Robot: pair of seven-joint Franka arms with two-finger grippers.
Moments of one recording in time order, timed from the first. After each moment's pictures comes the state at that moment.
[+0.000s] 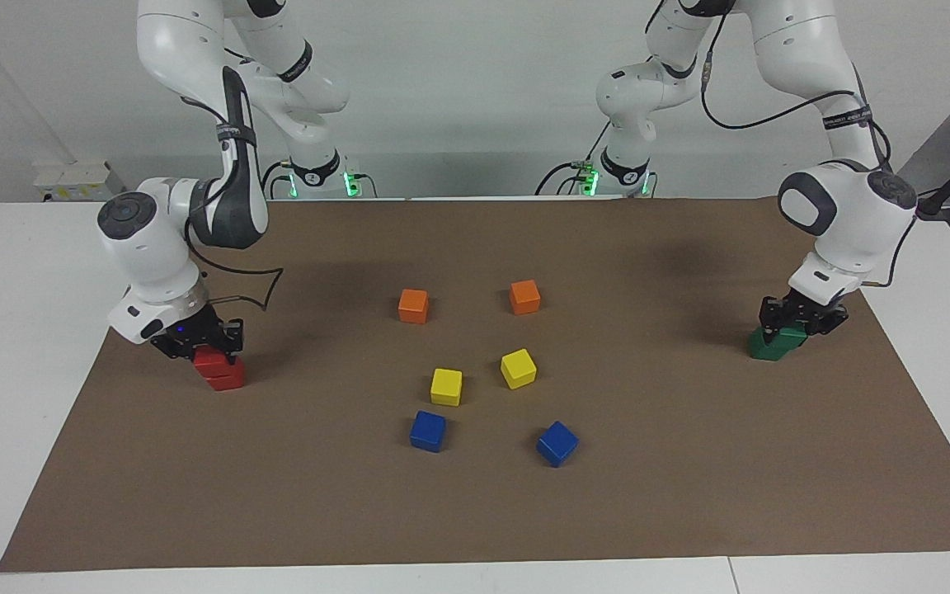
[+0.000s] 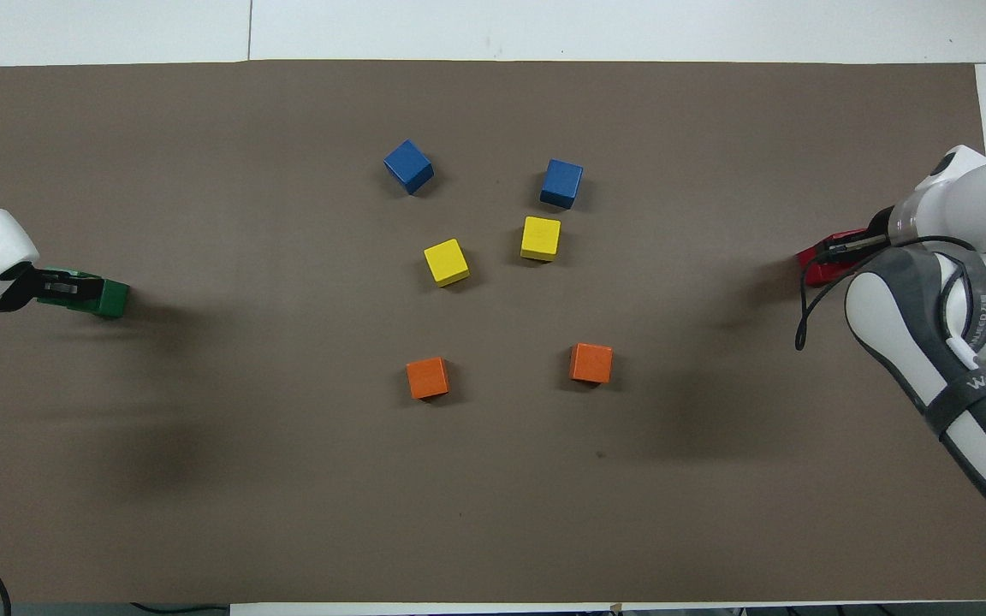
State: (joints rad) left arm 0.23 0.18 -0.03 -2.10 -0.07 2.43 0.51; right arm -0.17 0.23 0.07 -1.99 -0.09 2.30 -0.19
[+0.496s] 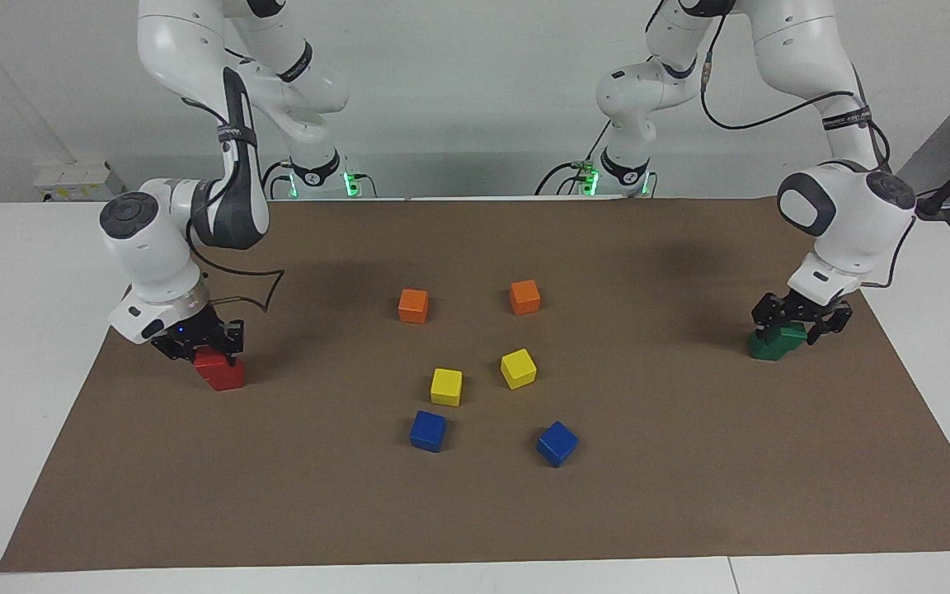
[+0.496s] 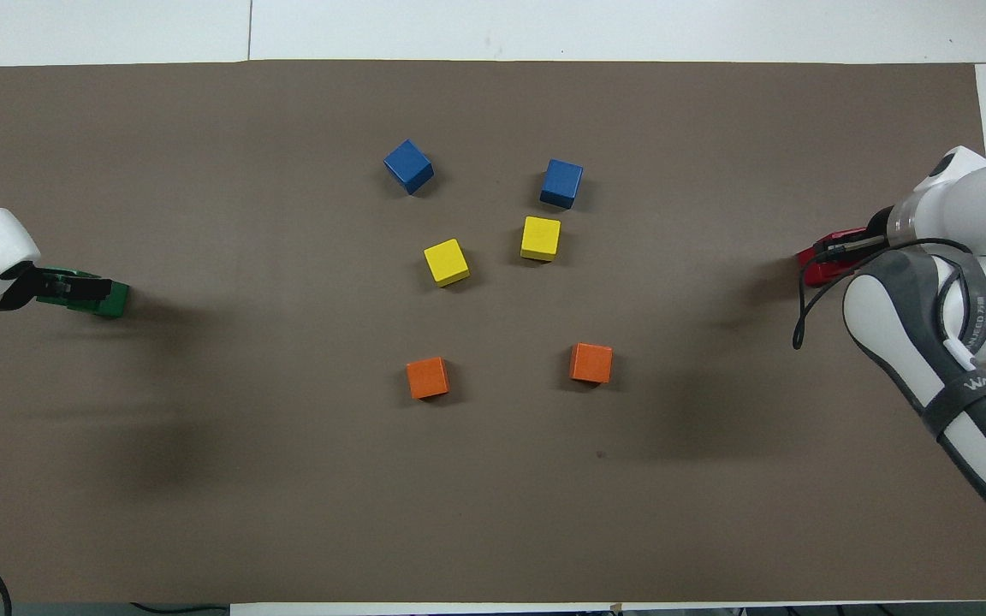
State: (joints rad) left arm 0.23 0.19 -0.03 -2.09 -0.07 2.44 0.51; right arm -0.18 0.23 0.07 -2.00 -0.09 2.33 -0.19
